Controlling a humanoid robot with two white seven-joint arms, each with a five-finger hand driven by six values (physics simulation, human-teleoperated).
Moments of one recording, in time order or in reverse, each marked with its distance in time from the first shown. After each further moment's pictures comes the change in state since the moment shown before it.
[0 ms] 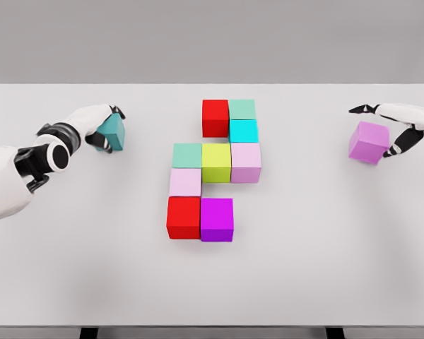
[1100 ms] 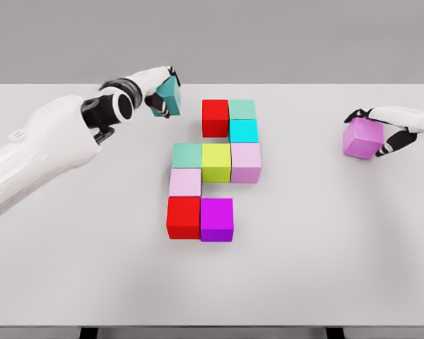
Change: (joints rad) left arm -0.198 -0.307 -0.007 0.191 0.051 0.076 -0.101; right arm -0.021 0.036 0.008 0.070 0.046 -0.096 0.000
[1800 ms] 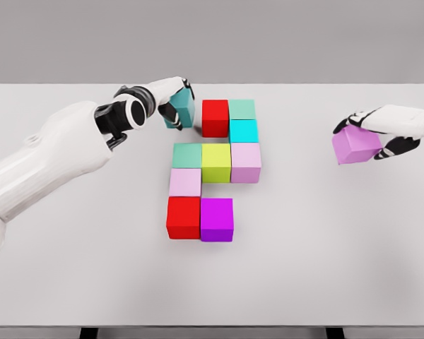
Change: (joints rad) left arm 0.017 -0.040 0.001 -0.001 0.002 0.000 -0.025; right arm 0.072 -0.153 -0.001 -0.316 -0.001 -0.176 0.001
